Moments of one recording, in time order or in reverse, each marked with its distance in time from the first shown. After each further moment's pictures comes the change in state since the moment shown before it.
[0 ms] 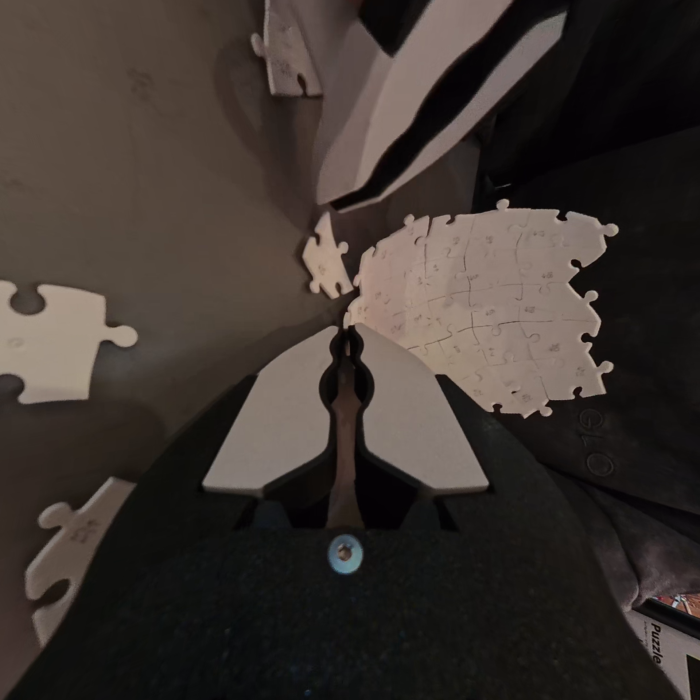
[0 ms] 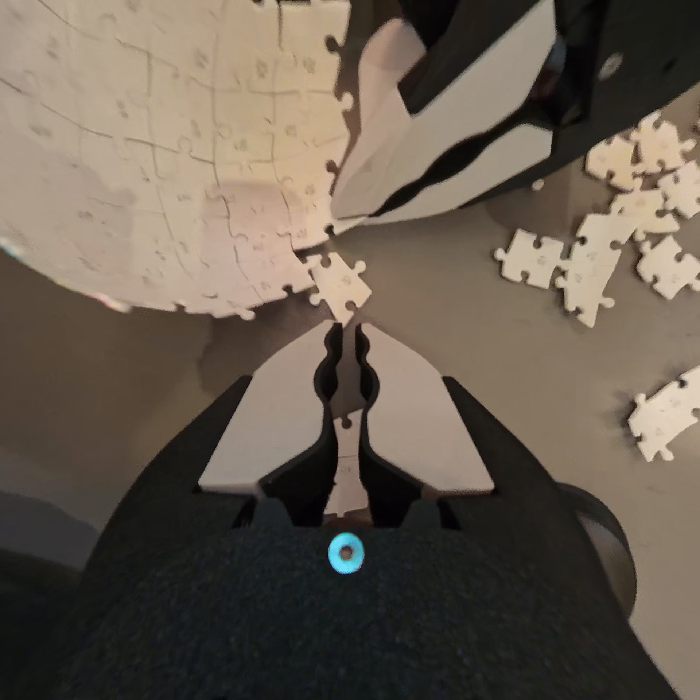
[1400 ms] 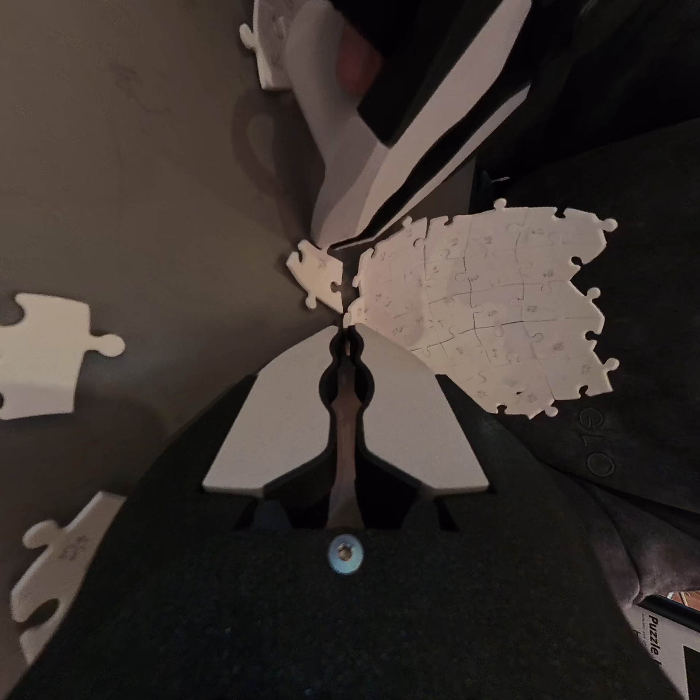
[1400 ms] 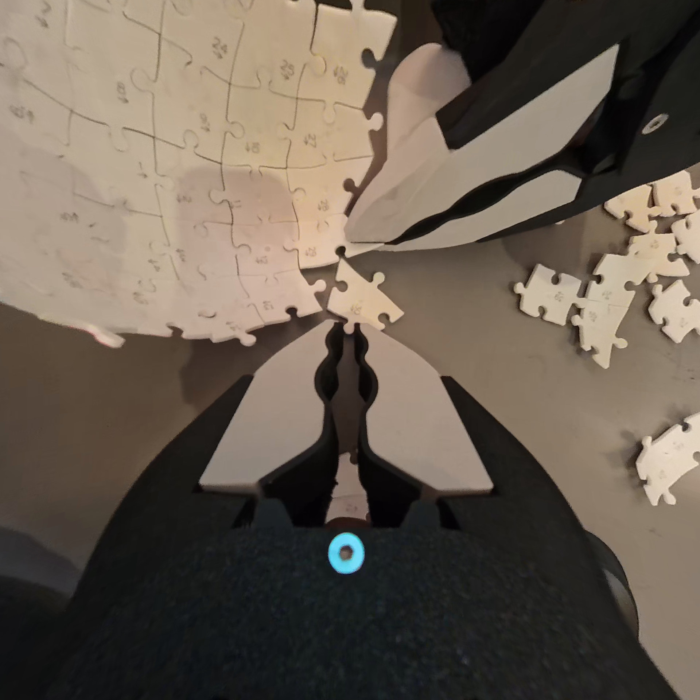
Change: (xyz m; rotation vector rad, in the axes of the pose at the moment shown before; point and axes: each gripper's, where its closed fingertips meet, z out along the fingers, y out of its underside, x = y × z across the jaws) left arm 0.002 0.001 0.004 -0.012 0.011 0.006; right arm -0.008 -0.007 0.015 0.011 0.022 -0.078
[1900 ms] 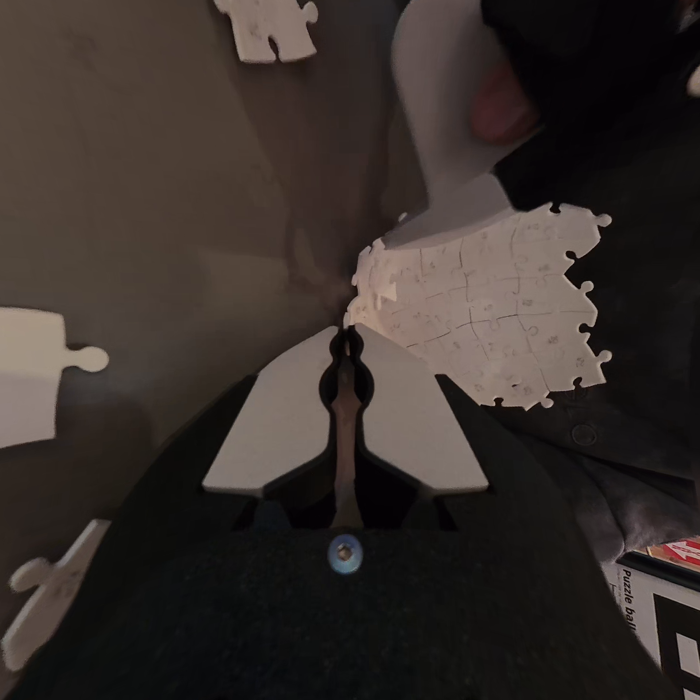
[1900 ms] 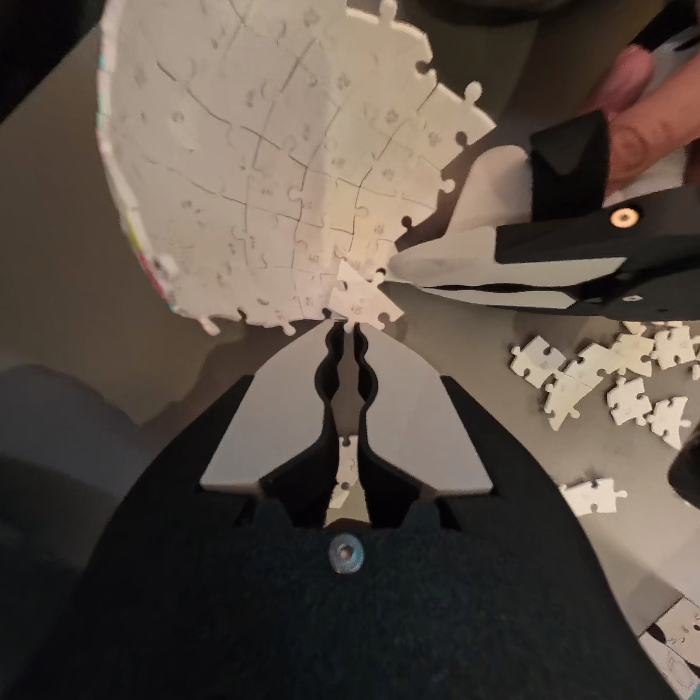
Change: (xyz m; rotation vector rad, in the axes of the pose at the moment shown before) left arm 0.003 0.005 0.002 -0.047 0.075 0.008; right arm -0.017 -0.022 -0.020 -0.166 -0.137 -0.262
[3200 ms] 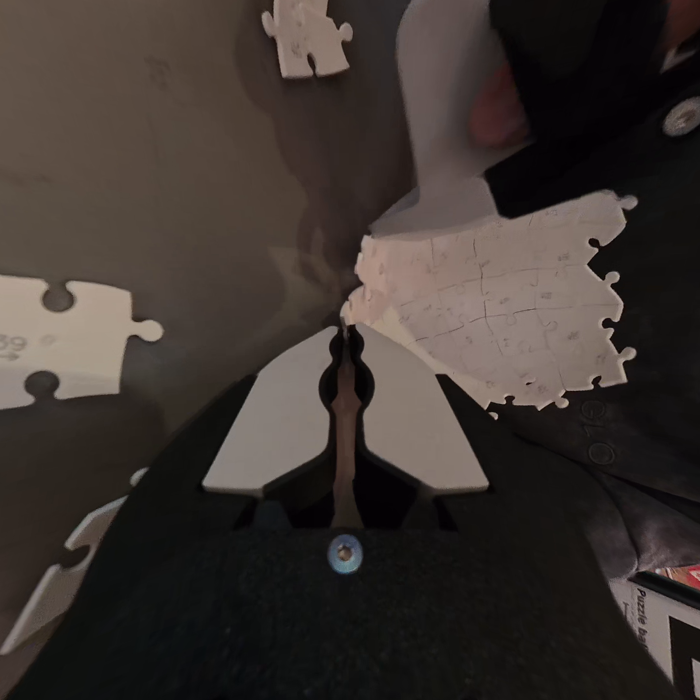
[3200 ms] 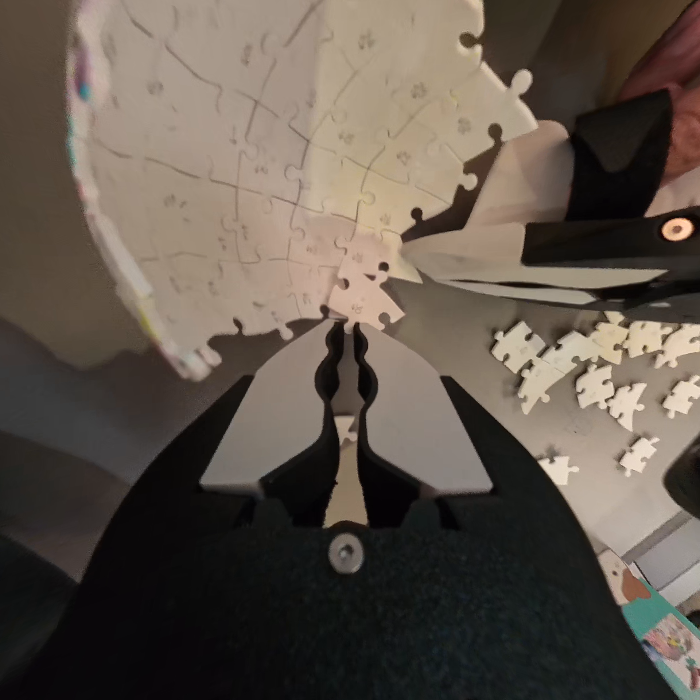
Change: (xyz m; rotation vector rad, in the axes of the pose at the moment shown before) left arm -0.009 -0.002 -0.011 0.010 -0.069 -0.011; right arm 0.011 0.015 0.006 -0.139 0.050 -0.083
